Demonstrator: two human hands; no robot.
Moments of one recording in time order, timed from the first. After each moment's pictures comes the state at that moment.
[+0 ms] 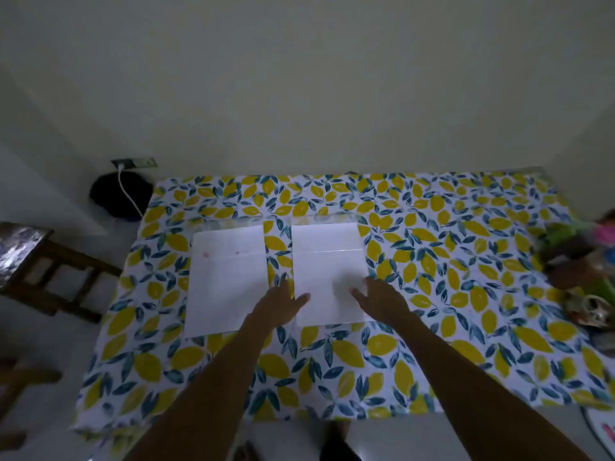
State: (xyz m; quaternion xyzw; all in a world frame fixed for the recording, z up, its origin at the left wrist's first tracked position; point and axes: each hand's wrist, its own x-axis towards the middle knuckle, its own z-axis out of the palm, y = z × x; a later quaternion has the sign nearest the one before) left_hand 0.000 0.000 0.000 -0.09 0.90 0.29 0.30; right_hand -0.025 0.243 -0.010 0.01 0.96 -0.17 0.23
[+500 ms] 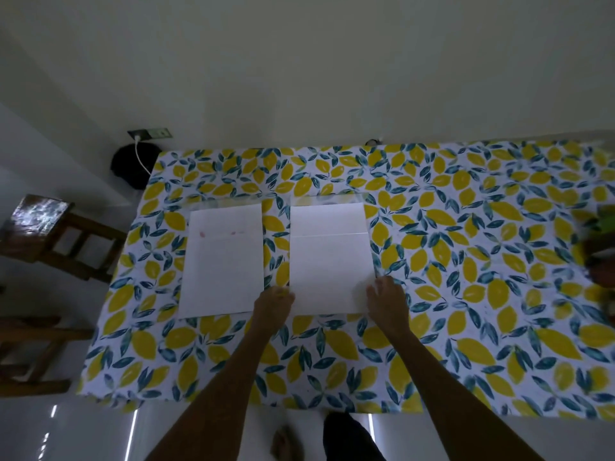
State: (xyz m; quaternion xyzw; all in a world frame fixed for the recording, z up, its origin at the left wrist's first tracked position) left_hand 0.020 0.031 -0.025 -0.26 0.86 0.40 0.21; right_hand -0.009 0.268 -0.041 0.18 0.90 -0.37 0.14
